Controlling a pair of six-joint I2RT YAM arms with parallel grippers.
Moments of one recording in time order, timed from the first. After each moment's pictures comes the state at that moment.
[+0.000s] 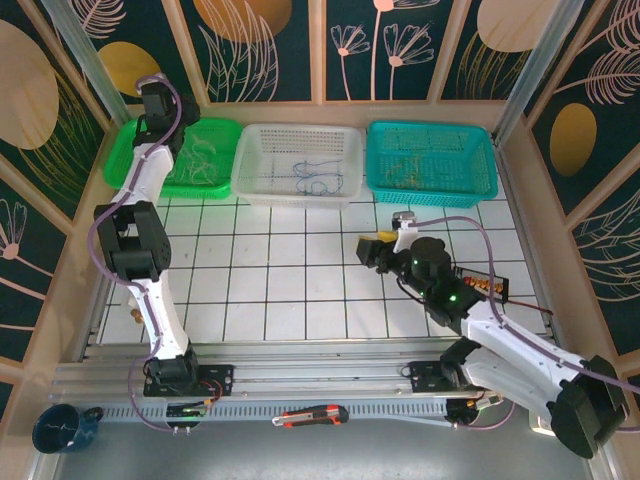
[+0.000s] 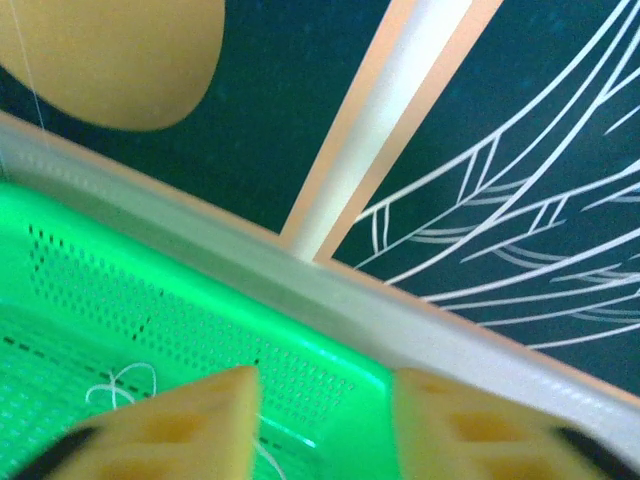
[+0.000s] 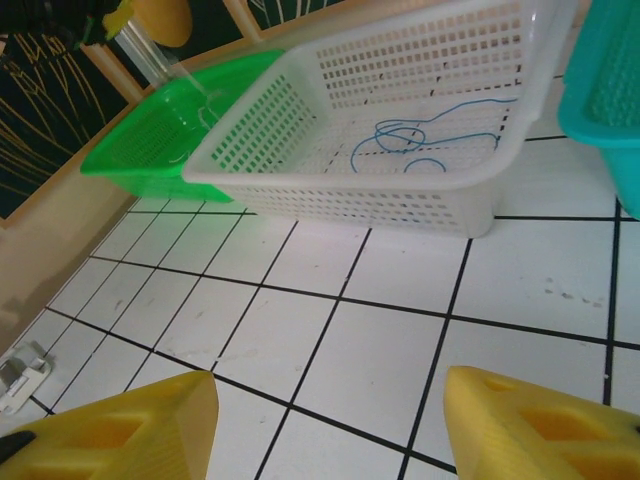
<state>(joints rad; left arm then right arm) 0.07 2.09 1.88 -0.16 -0.01 -0.45 0.67 0.84 0.44 0.12 0.02 0.45</state>
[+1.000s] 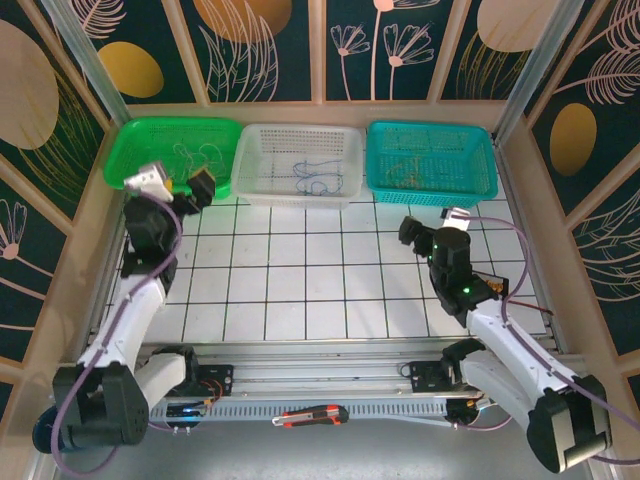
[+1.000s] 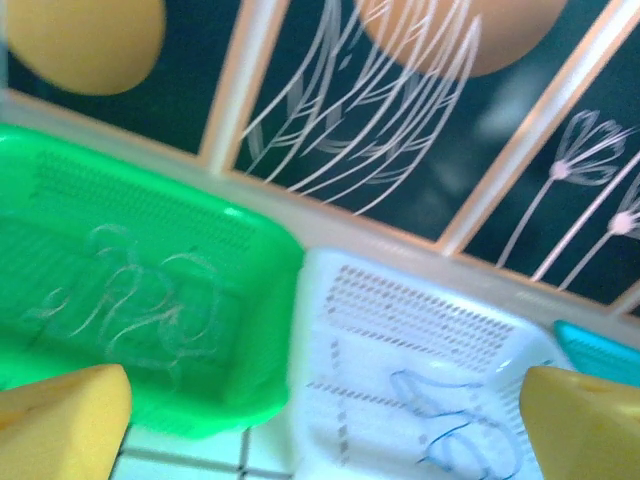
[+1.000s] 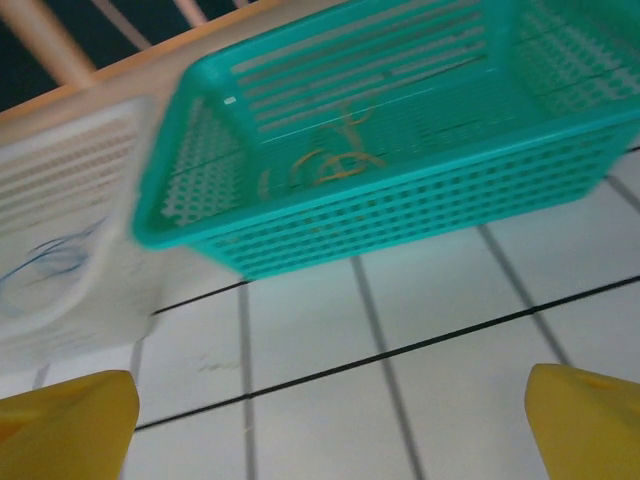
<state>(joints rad) 0.02 1.00 0.57 0.35 0.09 -0.41 0.36 0.85 0.42 0.04 0.37 0.47</state>
